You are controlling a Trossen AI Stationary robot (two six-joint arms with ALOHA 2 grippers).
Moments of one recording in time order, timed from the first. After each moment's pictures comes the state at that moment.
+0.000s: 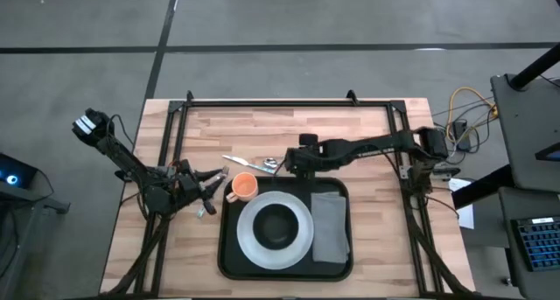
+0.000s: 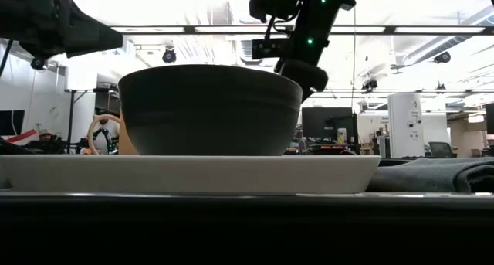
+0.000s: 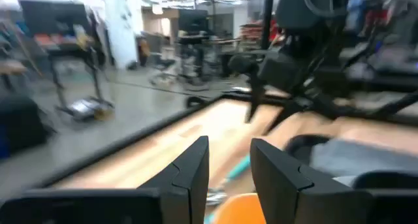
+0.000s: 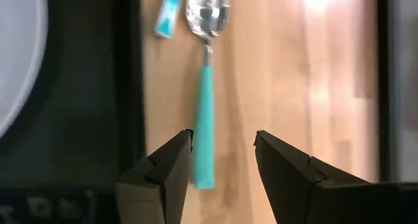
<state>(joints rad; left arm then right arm) -0.78 0.96 0.16 0.85 -1.37 0.02 -0.01 1.84 1.37 -0.72 0.33 -0.07</state>
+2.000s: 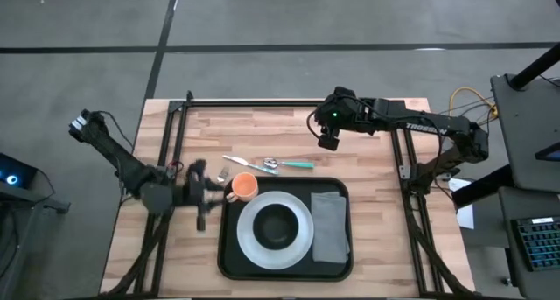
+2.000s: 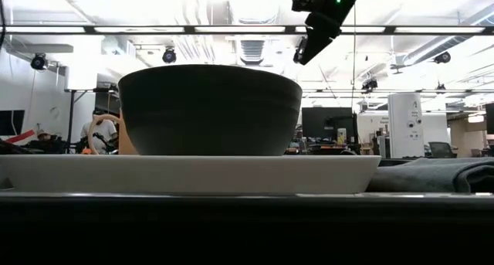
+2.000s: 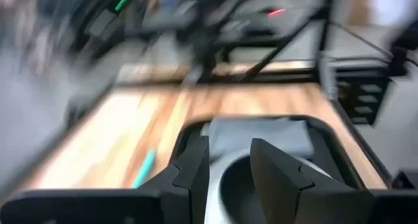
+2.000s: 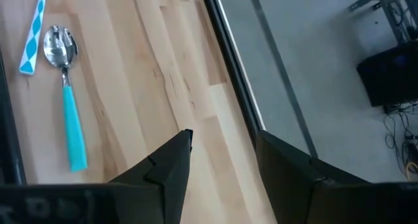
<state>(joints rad) -0.69 0.88 0.73 -0.16 -0.78 -0.22 -0.27 1.46 1.37 -0.82 0.38 -0.17</state>
